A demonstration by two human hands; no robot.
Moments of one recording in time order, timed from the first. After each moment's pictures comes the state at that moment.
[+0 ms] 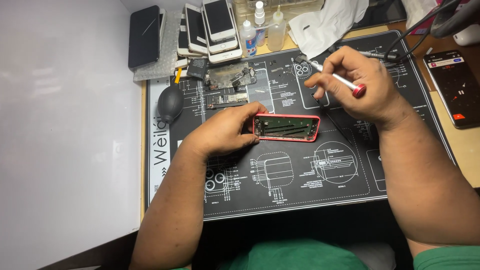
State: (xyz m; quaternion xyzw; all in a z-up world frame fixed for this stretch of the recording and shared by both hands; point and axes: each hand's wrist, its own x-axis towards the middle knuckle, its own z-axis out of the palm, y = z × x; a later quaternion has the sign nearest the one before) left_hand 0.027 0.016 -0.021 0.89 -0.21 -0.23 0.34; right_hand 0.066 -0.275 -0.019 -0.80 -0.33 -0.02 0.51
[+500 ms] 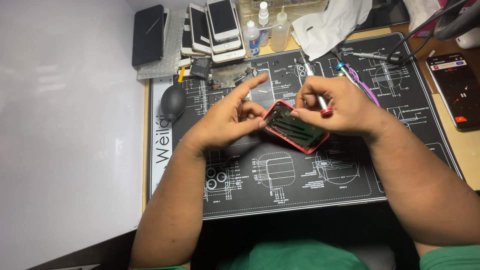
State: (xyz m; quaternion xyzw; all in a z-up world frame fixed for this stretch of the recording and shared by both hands) left_hand 0.032 0.026 -0.044 0.71 -0.23 -0.20 0.63; right_hand 0.065 -0.250 -0.034 -0.80 -0.37 0.02 0.48
